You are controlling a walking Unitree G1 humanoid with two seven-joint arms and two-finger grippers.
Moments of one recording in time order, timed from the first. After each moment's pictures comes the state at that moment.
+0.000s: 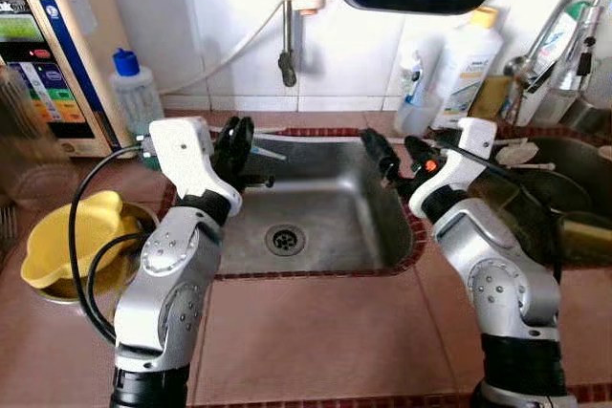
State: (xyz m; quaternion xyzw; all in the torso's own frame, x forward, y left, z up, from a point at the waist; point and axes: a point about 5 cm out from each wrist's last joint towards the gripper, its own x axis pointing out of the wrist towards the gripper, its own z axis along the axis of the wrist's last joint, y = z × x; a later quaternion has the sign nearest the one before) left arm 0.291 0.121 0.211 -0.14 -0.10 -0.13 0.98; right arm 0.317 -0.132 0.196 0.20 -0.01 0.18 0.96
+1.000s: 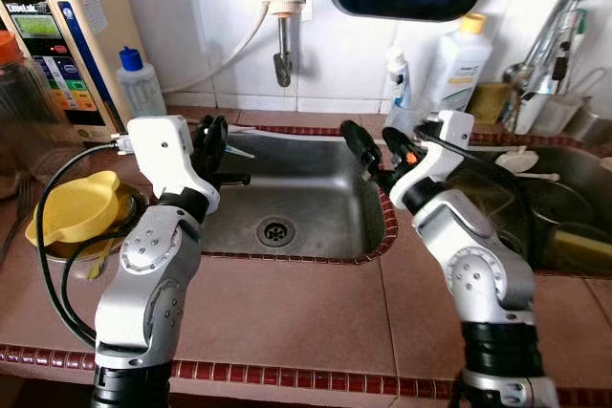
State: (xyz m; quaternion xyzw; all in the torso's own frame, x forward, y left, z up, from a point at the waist) left arm 0.293 0.142 0.210 -0.09 -0.10 -0.09 0.99; right arm 0.328 -0.109 0.202 0.23 -0.03 0.22 0.95
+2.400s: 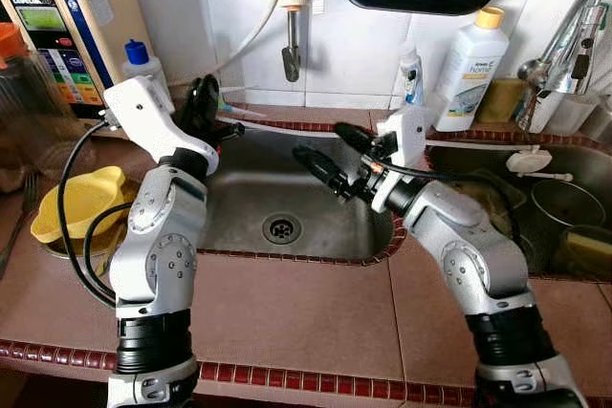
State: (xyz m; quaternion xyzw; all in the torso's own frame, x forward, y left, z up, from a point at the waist) left arm 0.323 0.139 0.233 -0.24 -0.12 -0.08 0.96; right arm 0.321 -0.094 0.205 -0.01 -0.05 0.43 0.90
